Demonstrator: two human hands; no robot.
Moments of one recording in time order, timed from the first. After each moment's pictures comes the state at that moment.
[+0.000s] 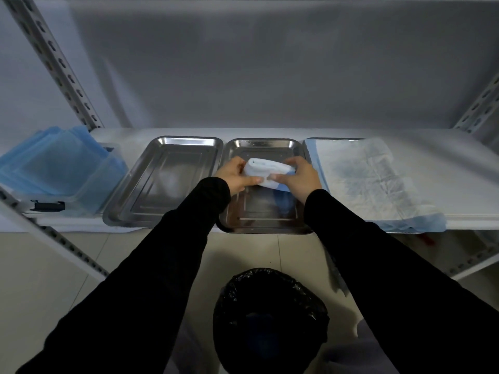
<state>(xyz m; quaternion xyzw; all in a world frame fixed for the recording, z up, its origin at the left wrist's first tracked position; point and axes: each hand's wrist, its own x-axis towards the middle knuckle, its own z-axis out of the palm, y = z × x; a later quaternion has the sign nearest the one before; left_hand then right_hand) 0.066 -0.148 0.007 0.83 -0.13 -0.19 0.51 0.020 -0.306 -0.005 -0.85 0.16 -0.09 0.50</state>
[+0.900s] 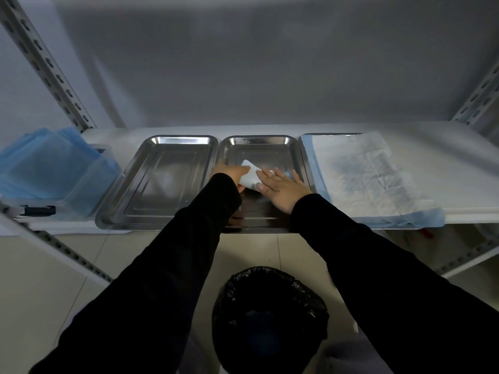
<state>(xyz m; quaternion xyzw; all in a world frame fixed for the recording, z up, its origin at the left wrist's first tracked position) 0.083 -0.175 -0.006 0.69 0.16 -0.19 0.68 0.018 -0.301 -0.020 -0.99 -0.02 0.11 0.12</state>
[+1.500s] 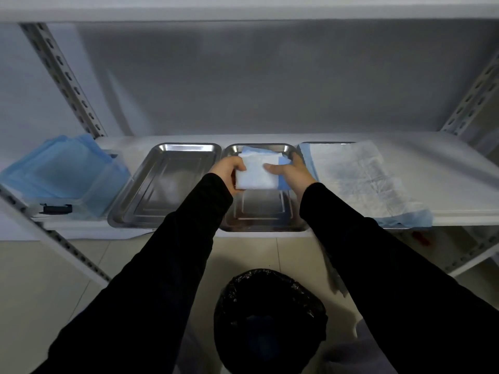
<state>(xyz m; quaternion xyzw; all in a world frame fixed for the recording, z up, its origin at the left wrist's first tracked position) 0.047 -0.156 0.038 0.60 0.08 -0.26 0.75 0.016 -0.300 0.014 -0.69 0.18 -0.04 0.70</state>
